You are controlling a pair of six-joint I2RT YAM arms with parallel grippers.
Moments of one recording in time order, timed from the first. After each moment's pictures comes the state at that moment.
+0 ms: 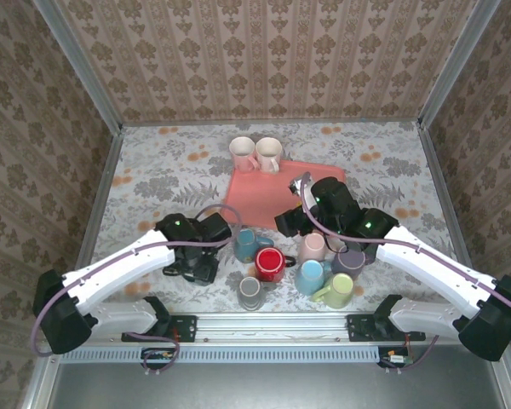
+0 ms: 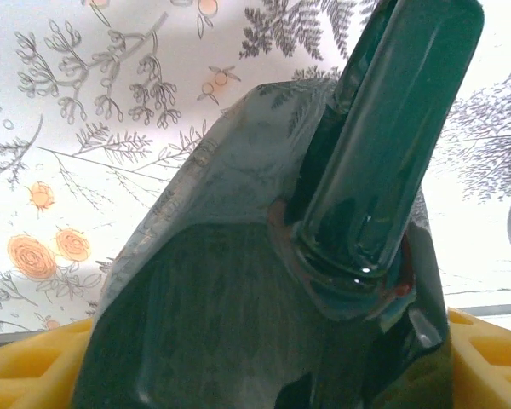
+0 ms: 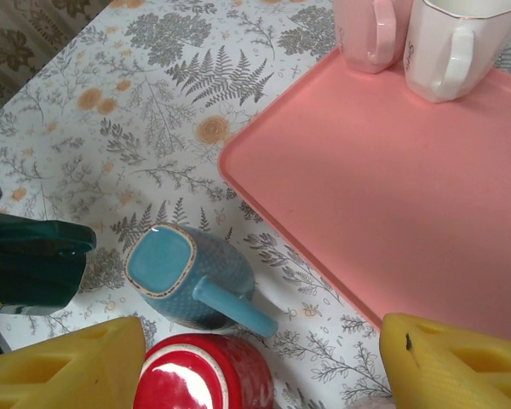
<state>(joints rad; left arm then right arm) -0.93 1.16 0.96 -1.38 -0.16 -0.64 0.72 1.13 0.96 -0.47 -0.04 0.24</state>
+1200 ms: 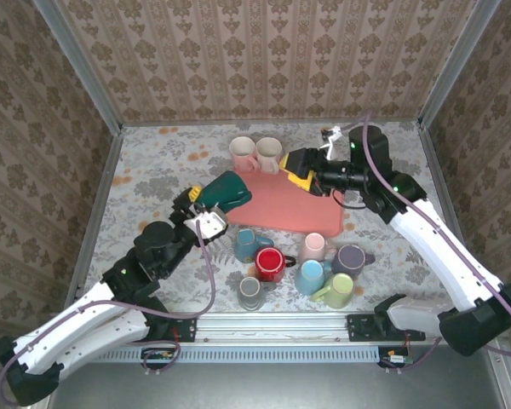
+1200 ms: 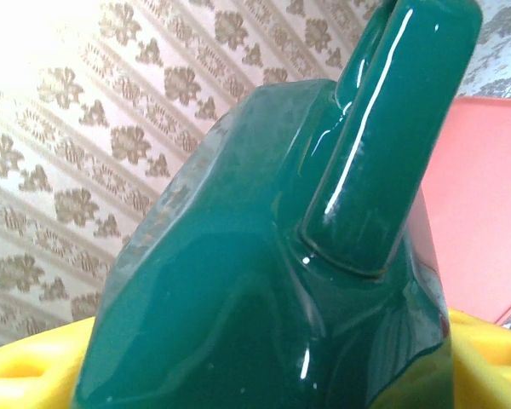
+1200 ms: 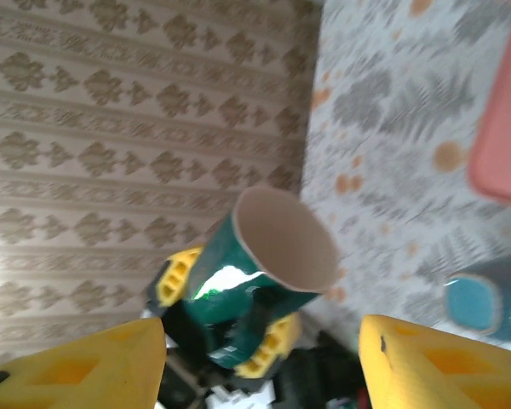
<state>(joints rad) -0.93 0.59 0.61 -0.12 -0.35 0.68 0.44 1.23 1.28 -0.43 -0.67 1.07</state>
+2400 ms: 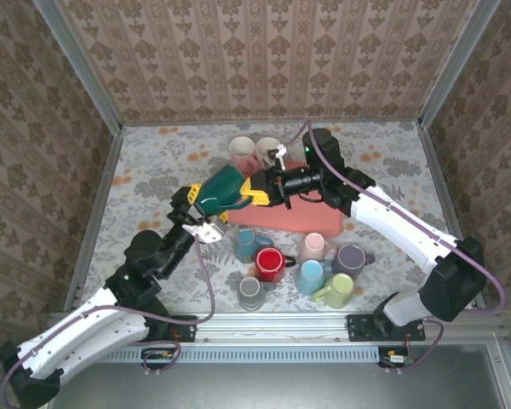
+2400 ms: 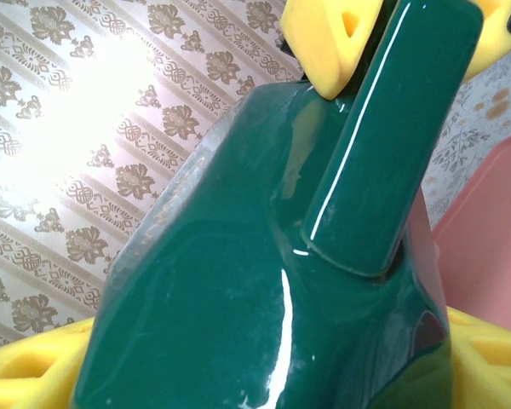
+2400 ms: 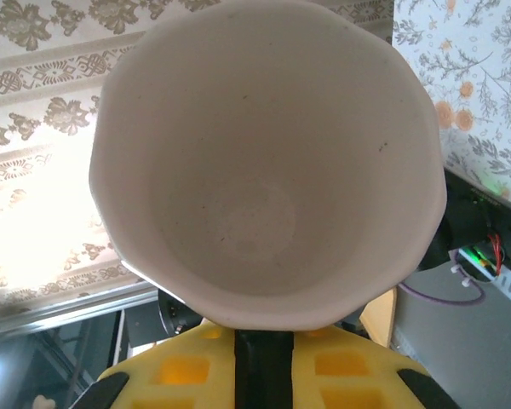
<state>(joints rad) -0.91 0.53 0.51 0.12 -0.28 0.92 0.60 1.45 1.28 -0.15 -1.00 1.42</state>
